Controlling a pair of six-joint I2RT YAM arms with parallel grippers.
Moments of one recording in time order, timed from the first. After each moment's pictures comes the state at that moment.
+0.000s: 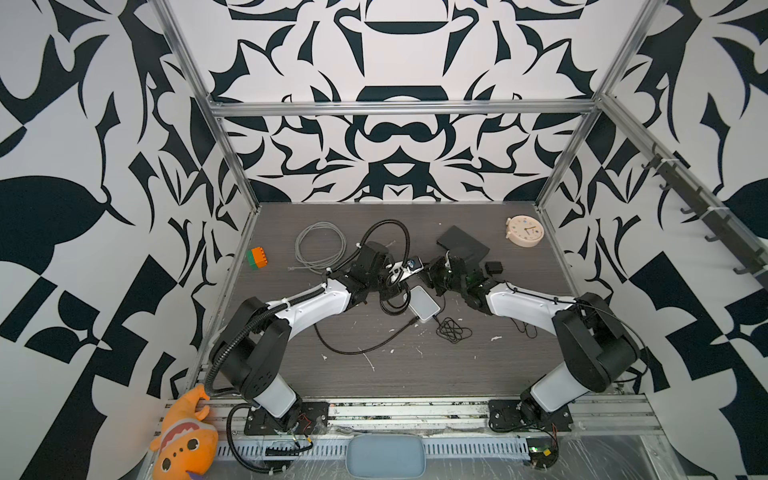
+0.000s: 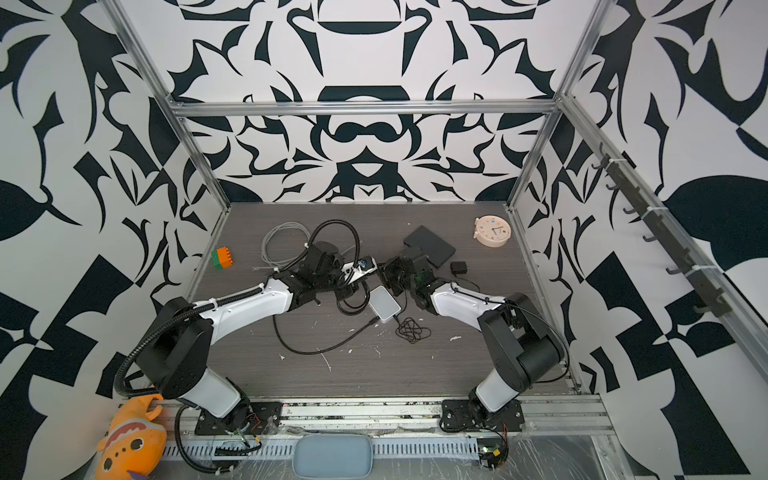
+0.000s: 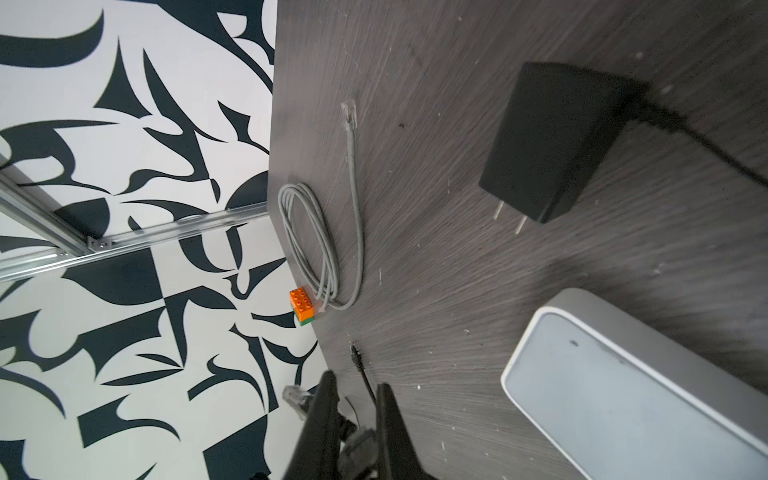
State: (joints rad) left arm -0.69 1.59 0.98 -0.04 0.24 0.58; right arm 0.54 1.59 0.82 0.24 -0.25 1.50
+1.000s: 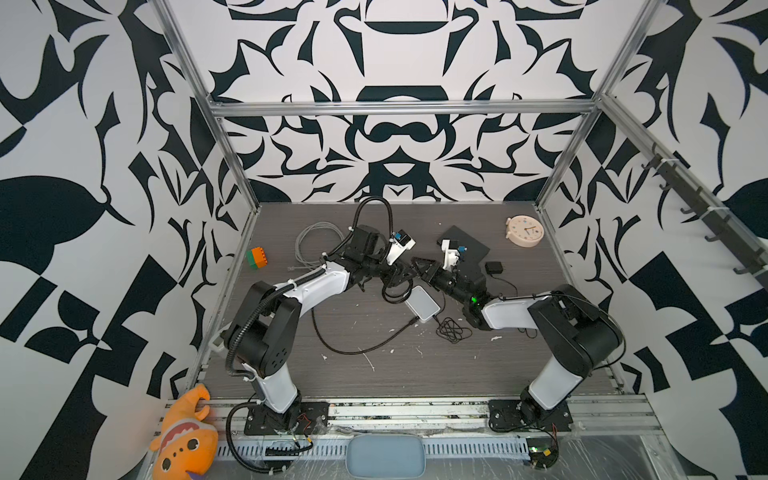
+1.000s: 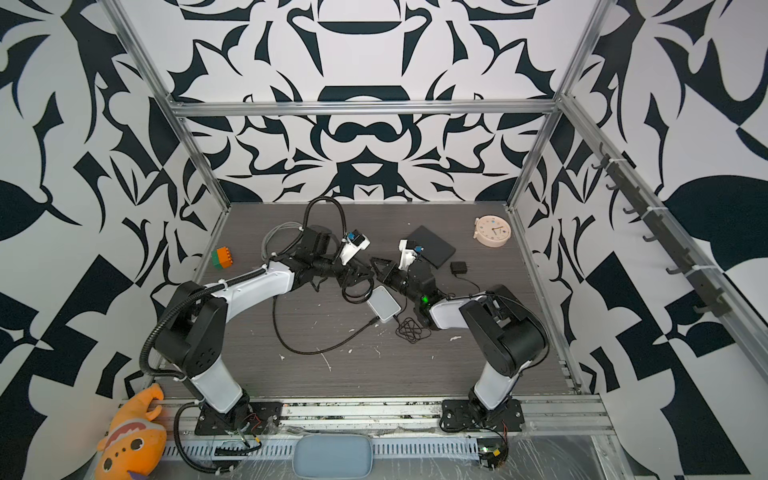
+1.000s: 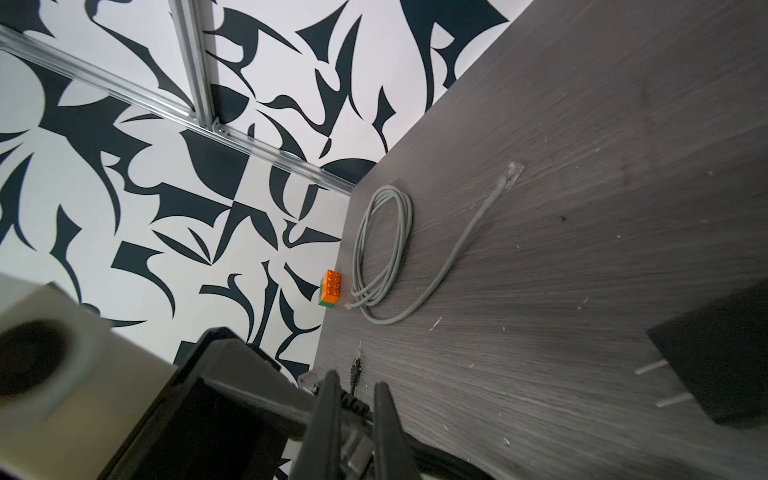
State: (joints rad) left arm -0.55 1.73 1.14 -0.09 0.70 0.15; right arm 0.54 1.70 0.62 0.96 -0.30 1.08
